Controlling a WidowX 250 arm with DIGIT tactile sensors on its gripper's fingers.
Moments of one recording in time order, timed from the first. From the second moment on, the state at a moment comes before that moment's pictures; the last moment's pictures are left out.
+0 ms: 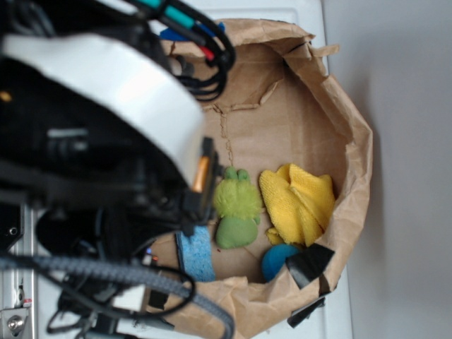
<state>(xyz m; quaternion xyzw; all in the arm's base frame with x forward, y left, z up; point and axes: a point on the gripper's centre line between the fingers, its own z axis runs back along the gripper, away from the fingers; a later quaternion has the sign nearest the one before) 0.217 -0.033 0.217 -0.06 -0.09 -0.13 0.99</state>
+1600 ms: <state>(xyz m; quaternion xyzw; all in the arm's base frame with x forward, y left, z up) 0.308 -0.003 0.112 -0.04 -0.10 -0.23 0.97</state>
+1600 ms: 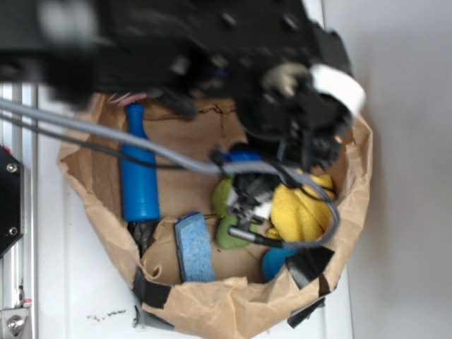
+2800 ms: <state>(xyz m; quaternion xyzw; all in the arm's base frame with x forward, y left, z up) 0.332 -0.011 0.052 -0.01 -0.08 -0.25 0.97</state>
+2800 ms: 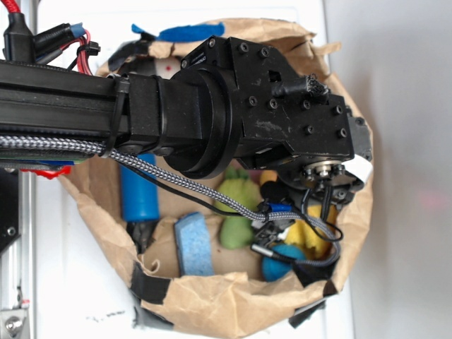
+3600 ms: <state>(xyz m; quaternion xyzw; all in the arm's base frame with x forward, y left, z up) 0.302 -0.020 0.065 -0.01 -0.11 -0.24 0.97</state>
